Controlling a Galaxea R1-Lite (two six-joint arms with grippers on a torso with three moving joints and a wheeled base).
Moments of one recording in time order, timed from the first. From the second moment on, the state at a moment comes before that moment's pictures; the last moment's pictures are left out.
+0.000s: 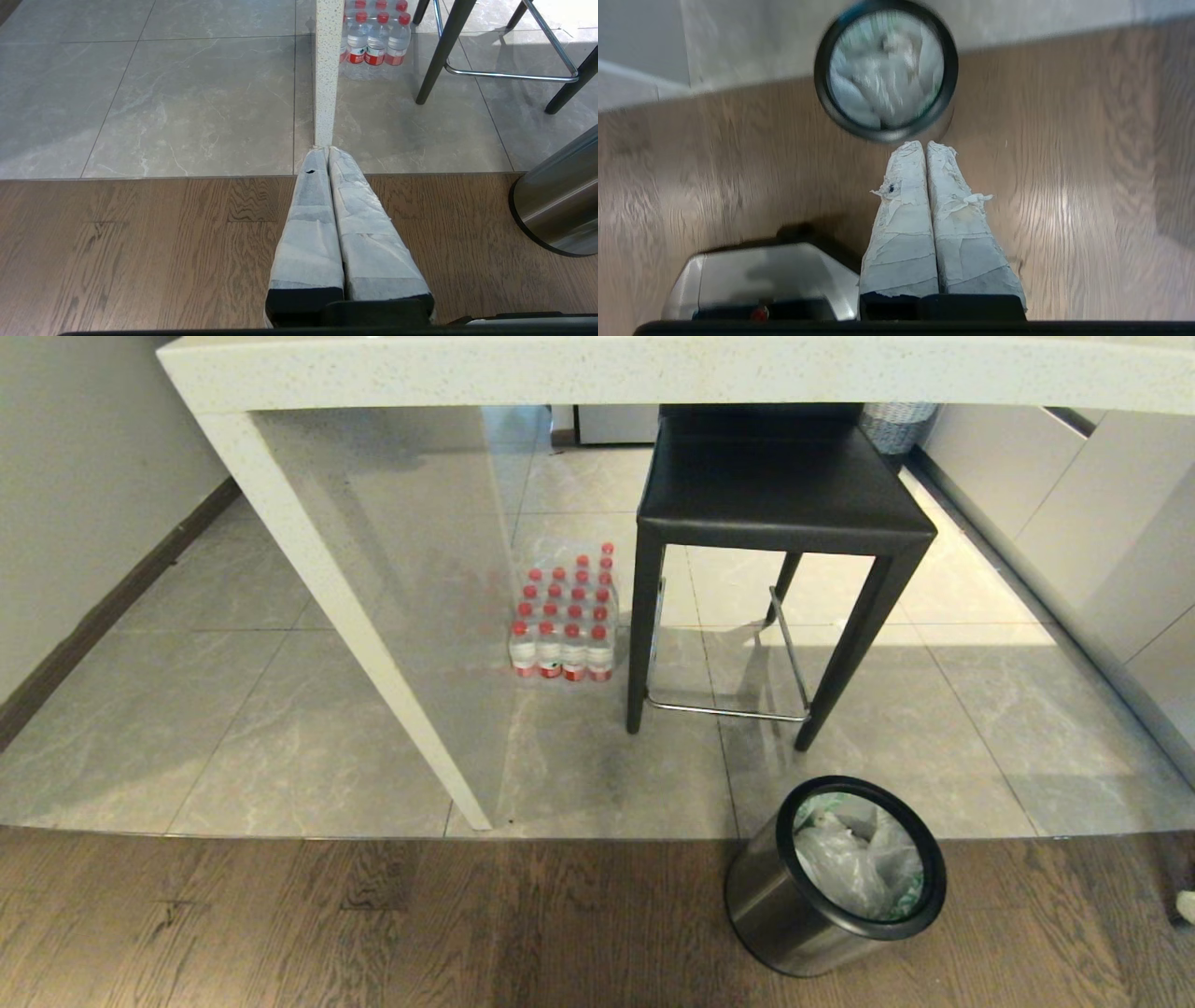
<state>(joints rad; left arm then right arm) 0.00 0.00 0.00 0.00 0.00 0.00 0.00 0.78 -0.49 0.20 -0.03 0.15</state>
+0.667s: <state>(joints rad) 0.00 0.00 0.00 0.00 0.00 0.00 0.00 0.92 -0.45 0.20 -0.02 0.19</state>
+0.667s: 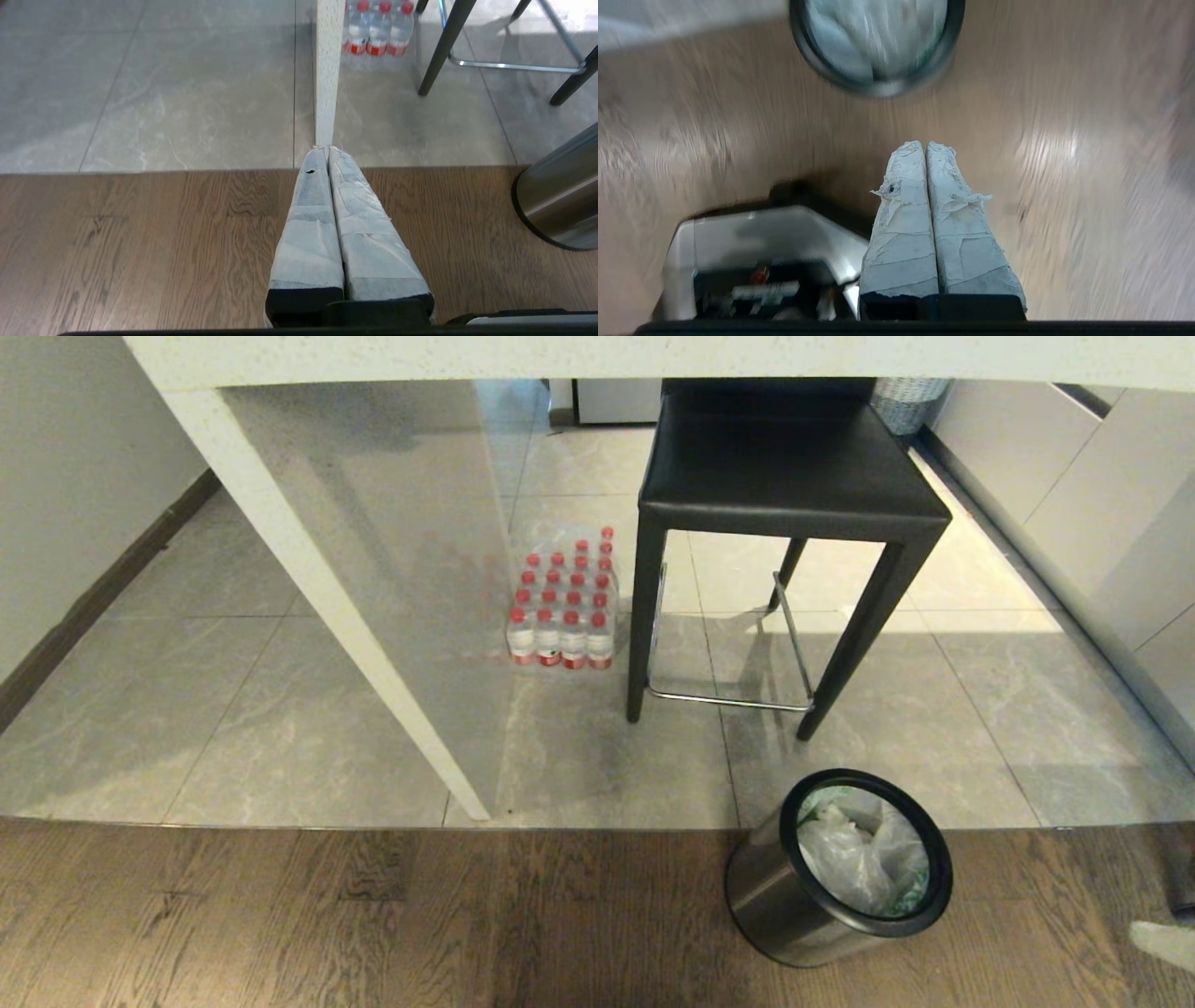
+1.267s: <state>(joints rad) 0.00 0.00 0.00 0.00 0.00 0.00 0.00 1.16 -0.40 0.03 0.02 0.22</state>
